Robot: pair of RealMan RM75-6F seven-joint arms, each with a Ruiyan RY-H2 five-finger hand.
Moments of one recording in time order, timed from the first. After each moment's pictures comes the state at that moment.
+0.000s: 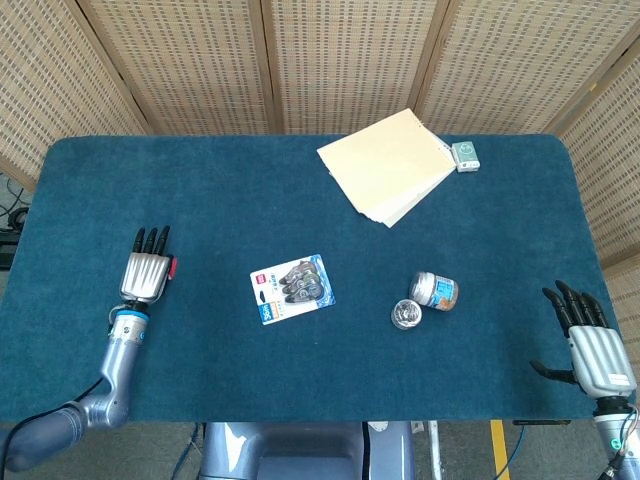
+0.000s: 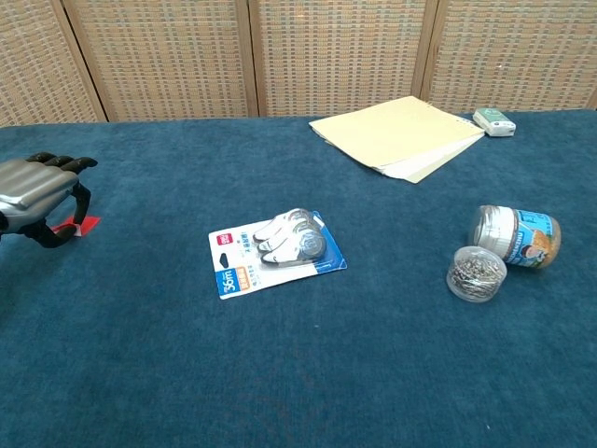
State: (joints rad) left arm -0.58 -1.73 -0.18 -1.04 1.10 1.06 0.62; right arm 0.12 -1.06 0.05 -1.65 -1.45 1.36 0.06
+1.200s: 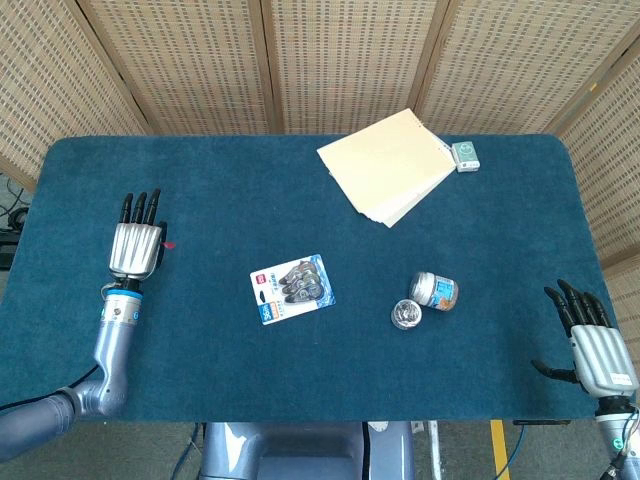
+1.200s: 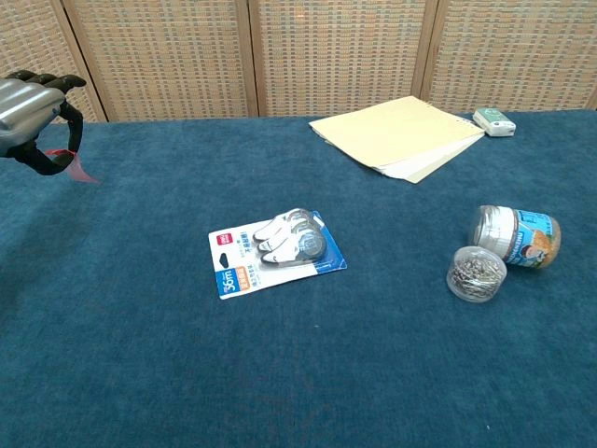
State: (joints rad) left arm -0.62 -1.59 -0.27 -1.27 1.07 1.18 0.68; right arm 0.12 -1.05 0.05 -1.65 -1.45 1.36 0.07
